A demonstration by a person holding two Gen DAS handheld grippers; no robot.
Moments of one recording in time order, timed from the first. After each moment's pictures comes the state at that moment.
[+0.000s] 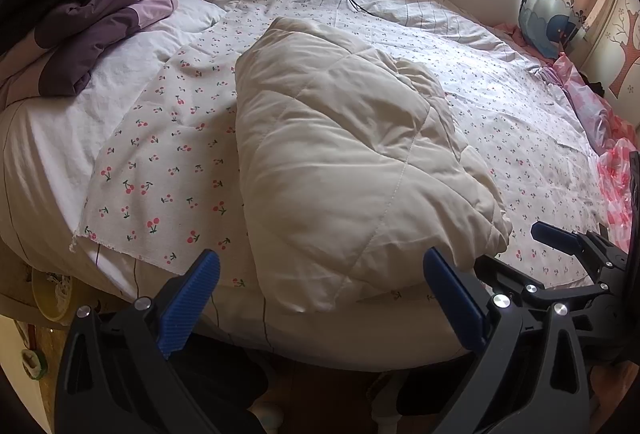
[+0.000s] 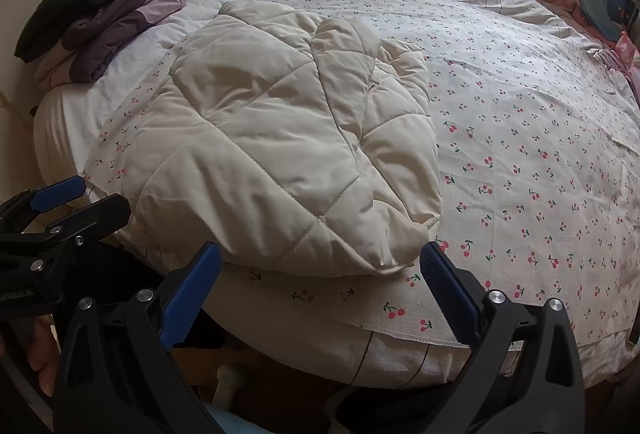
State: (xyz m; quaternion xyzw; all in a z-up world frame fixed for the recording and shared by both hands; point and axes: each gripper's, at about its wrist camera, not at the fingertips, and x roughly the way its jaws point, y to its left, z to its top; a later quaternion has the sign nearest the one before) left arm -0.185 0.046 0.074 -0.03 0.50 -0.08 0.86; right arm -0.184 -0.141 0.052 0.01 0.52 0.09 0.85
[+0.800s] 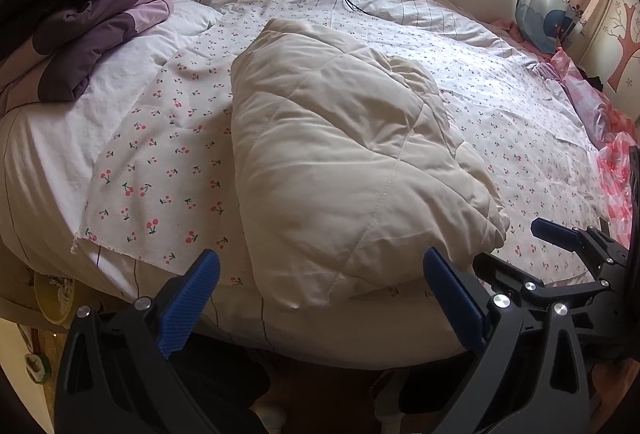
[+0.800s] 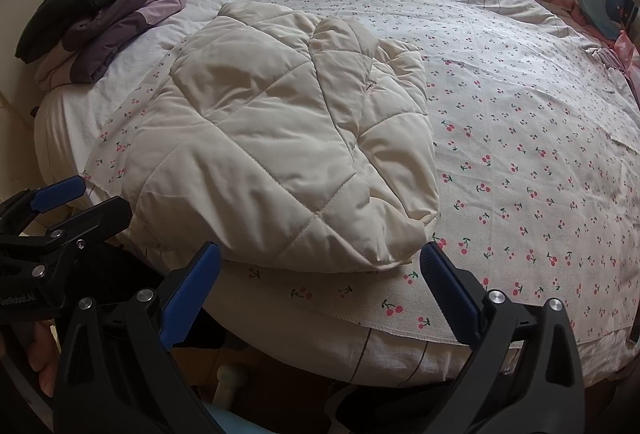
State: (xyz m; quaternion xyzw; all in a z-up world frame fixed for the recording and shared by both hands) left arm -0.186 0.043 0.076 -0.02 0.50 -0.08 0.86; right arm -0.185 -0.143 0.052 0.01 0.52 0.09 0.85
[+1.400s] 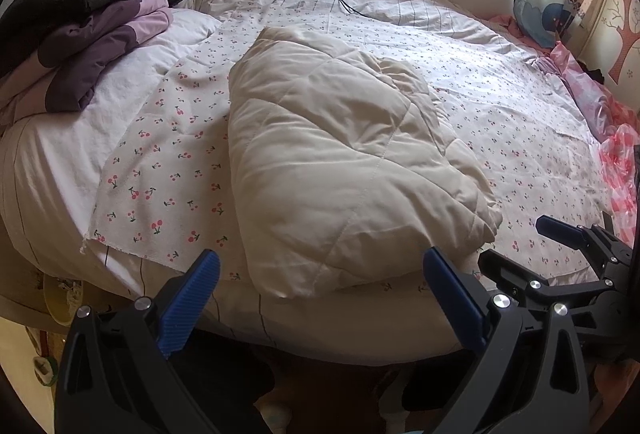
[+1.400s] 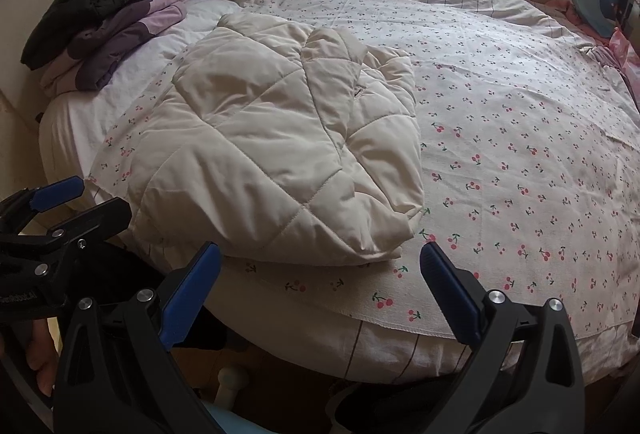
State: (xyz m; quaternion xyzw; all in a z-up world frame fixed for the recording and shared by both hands) left arm -0.195 0.030 0.087 0.00 0.50 -0.08 0.86; right arm -0.201 -0.158 0.064 0.02 0.50 0.09 0.86
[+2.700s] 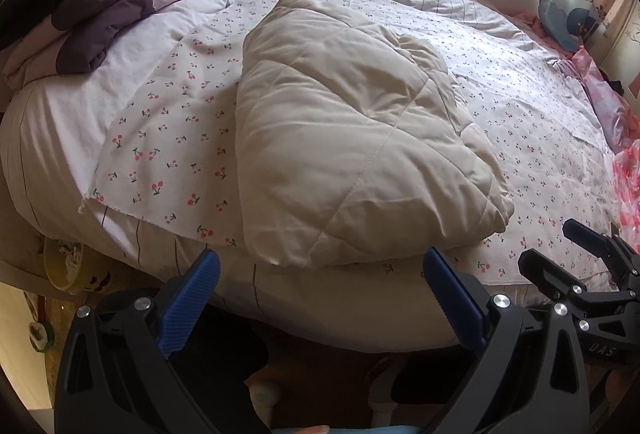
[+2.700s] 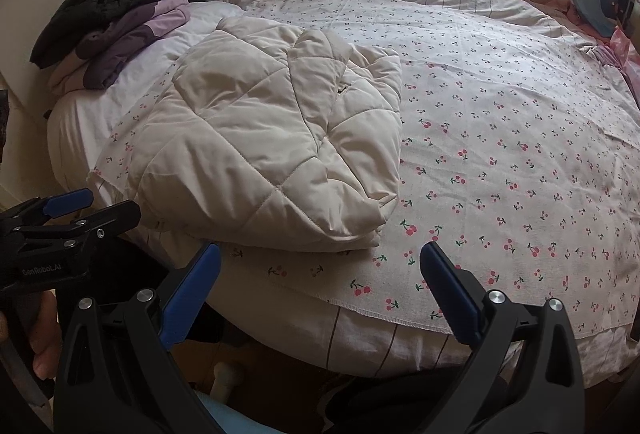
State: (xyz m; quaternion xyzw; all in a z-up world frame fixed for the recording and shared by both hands) left arm -0.202 0.027 0.071 -0.02 0.53 -0.04 0.85; right arm -0.216 -0.177 0.066 0.03 0.50 0.10 0.86
